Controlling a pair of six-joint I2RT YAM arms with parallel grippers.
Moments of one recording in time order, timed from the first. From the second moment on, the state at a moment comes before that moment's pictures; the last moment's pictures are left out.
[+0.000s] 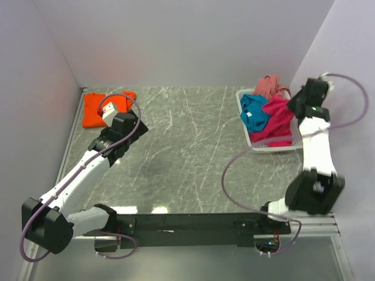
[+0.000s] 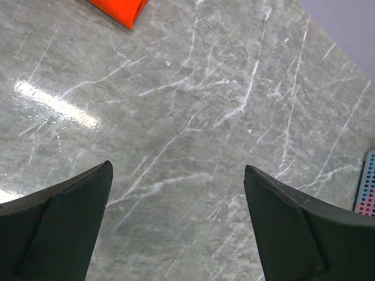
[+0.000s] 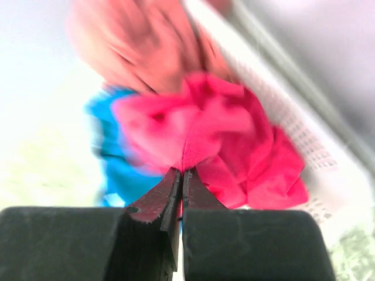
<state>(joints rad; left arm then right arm) -0.42 1.14 0.94 -0.45 -0.47 -0.89 -0.28 1.49 1.37 -0.49 0.09 0.46</state>
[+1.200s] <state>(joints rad) -0.31 1.03 0.92 -0.56 -0.43 -0.99 0.46 1.27 1.25 -0.29 -0.18 0.44</state>
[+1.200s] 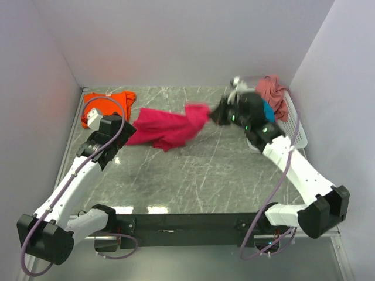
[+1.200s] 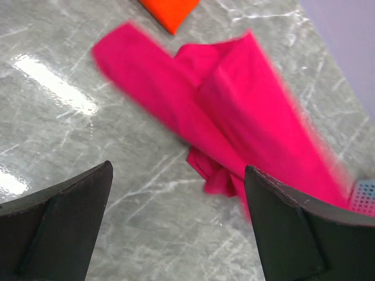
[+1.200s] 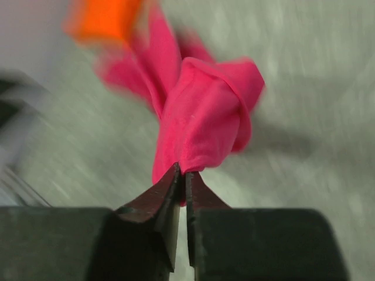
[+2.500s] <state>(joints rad) -0.24 1.95 1.36 -0.40 -0.14 -0.85 0.43 1.53 1.09 -0.37 0.04 0.39</state>
